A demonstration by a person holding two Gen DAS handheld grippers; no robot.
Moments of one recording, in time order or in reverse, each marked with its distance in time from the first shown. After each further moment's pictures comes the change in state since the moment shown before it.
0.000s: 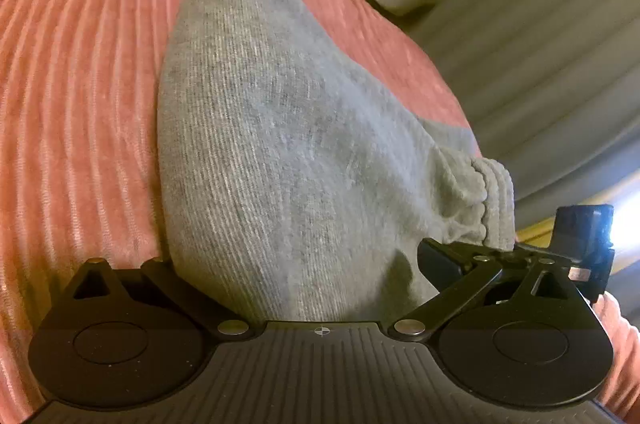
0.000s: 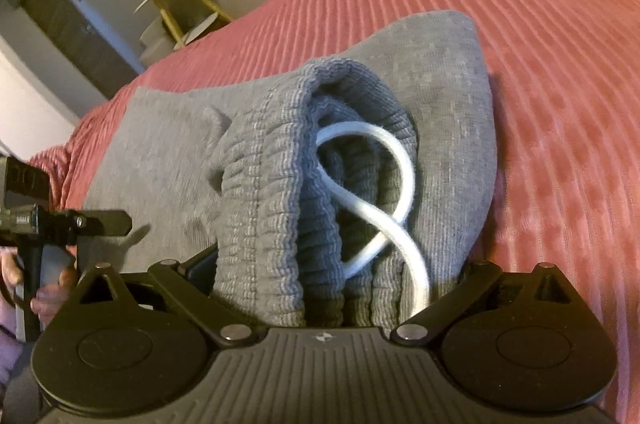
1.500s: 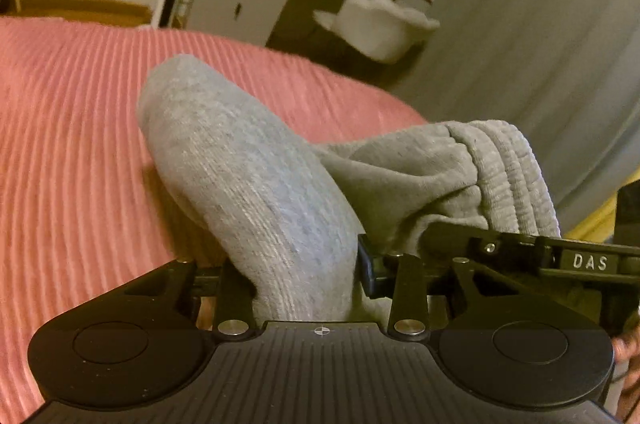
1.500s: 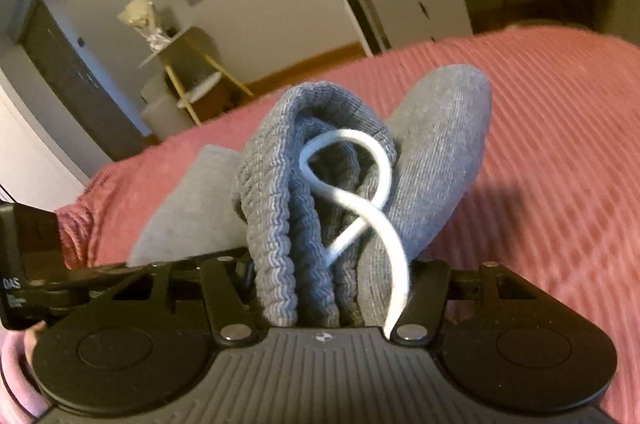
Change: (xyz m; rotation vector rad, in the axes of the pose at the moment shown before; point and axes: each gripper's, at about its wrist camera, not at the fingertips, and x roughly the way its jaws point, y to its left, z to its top) left arm -0.056 -0.079 0.008 0.163 -0.201 0.131; right arm -0.053 0.104 0.029 0.026 -0.184 -0.045
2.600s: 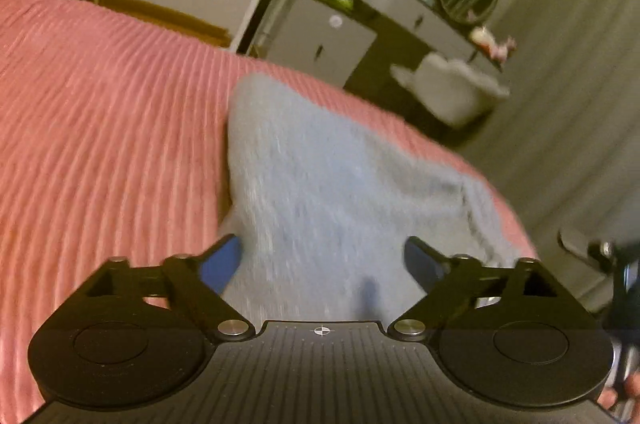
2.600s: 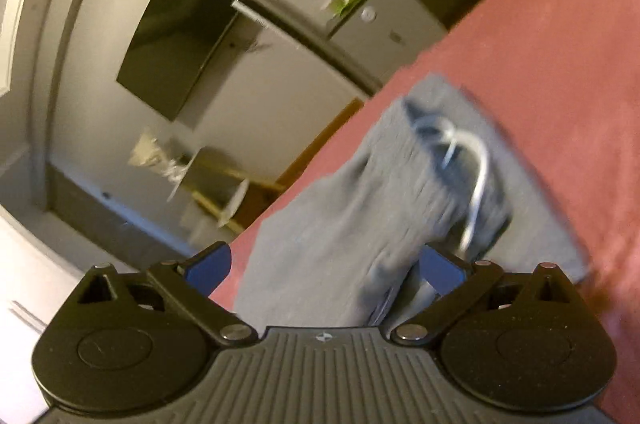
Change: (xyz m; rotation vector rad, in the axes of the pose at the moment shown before) left arm 0.003 0.058 0.004 -0.152 -0.120 0.165; right arm 0.023 -0.042 -0.022 0.438 -0.201 0.186
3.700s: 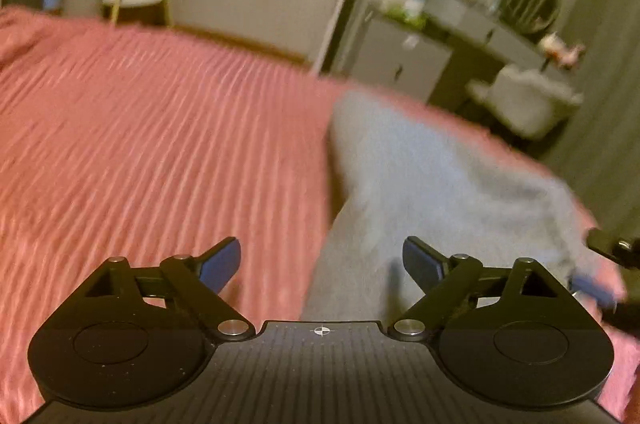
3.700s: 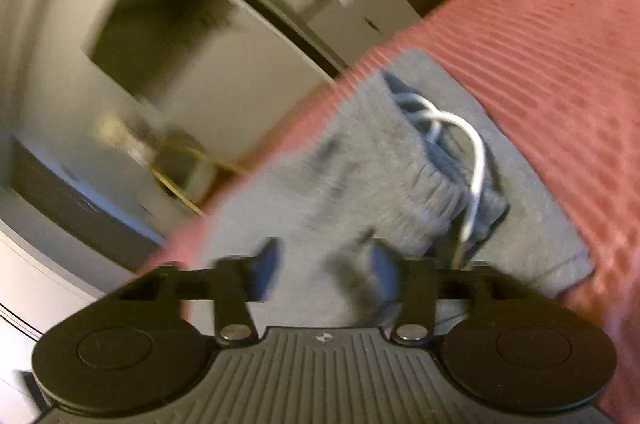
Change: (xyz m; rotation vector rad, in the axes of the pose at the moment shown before) left arm -0.032 0.007 -0.004 0.008 -0.112 0.211; right arm 0.035 0.001 -0.009 -0.057 -0.022 -0.056
